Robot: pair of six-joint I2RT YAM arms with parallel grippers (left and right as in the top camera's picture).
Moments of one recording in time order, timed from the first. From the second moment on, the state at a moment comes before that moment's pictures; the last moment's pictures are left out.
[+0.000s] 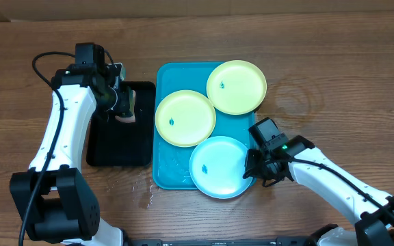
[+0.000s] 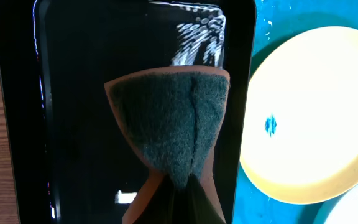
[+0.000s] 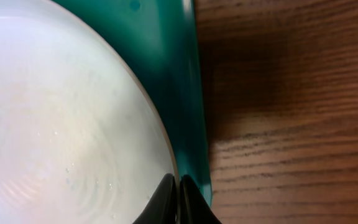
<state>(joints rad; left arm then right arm) 0.06 1.74 1.41 -1.00 0.14 -0.02 0.52 1.47 0.76 -0.70 -0.14 0.69</state>
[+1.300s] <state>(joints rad) 0.06 1.74 1.41 -1.01 0.12 -0.02 0.57 1.48 0.86 -0.72 -0.17 0.75</state>
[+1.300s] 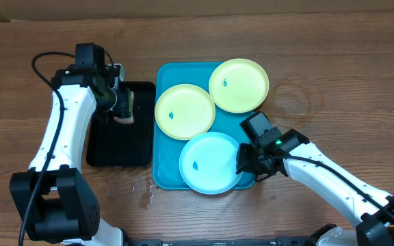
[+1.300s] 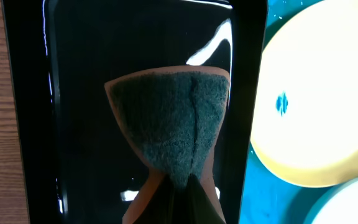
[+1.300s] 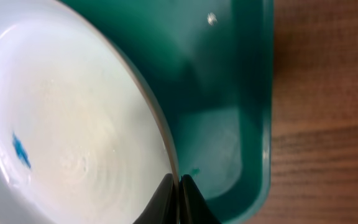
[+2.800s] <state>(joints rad) -0.18 1.74 1.40 -1.16 0.39 -0.07 0.57 1.49 0.80 -0.60 -0.13 0.81</state>
